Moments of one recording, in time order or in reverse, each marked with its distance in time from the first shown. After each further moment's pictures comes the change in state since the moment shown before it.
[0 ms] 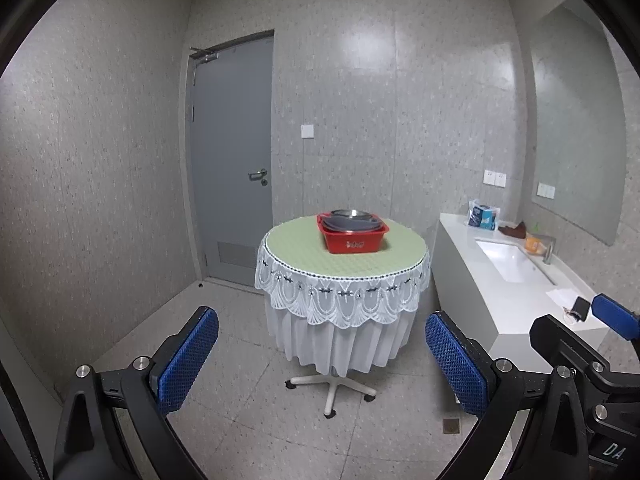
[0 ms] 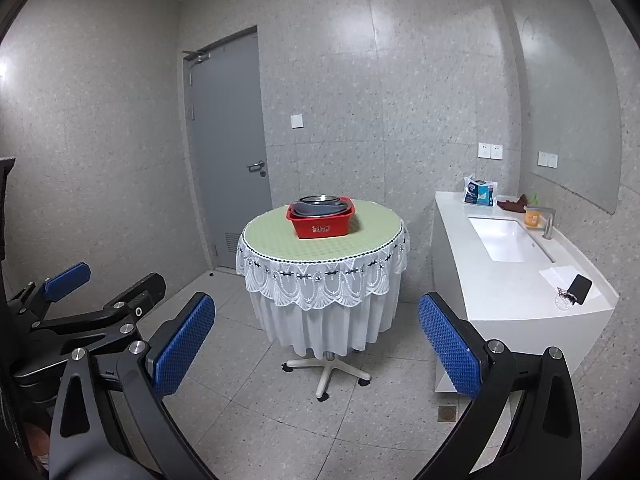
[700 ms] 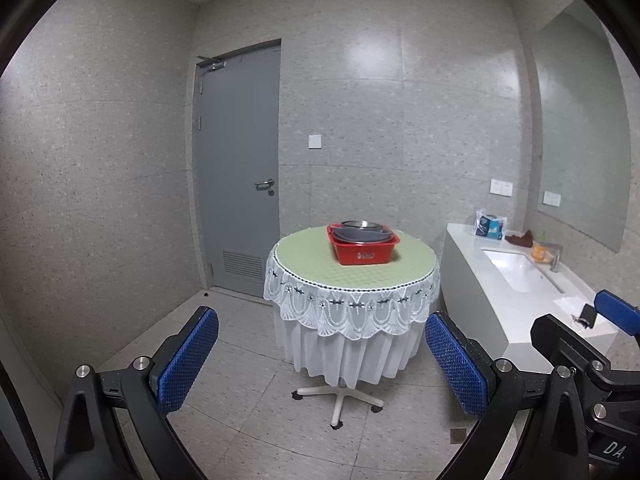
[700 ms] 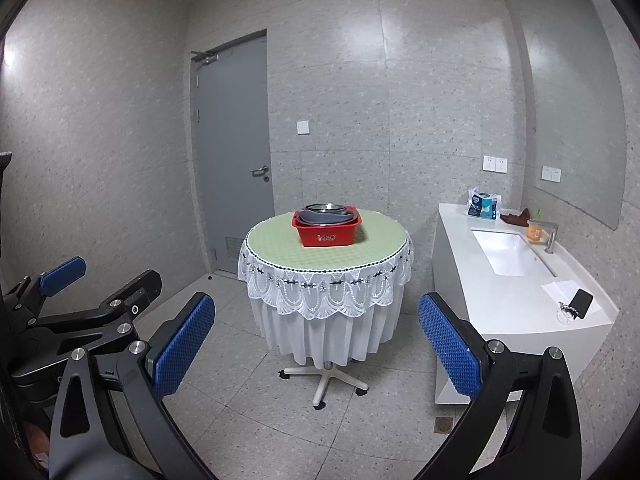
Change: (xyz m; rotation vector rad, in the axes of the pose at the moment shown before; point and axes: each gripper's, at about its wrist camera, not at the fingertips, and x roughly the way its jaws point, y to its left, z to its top) left arm 0.023 0.030 -0.006 0.008 -0.033 0.007; right arm 0.007 0.008 0.003 -0.040 -0.024 0.007
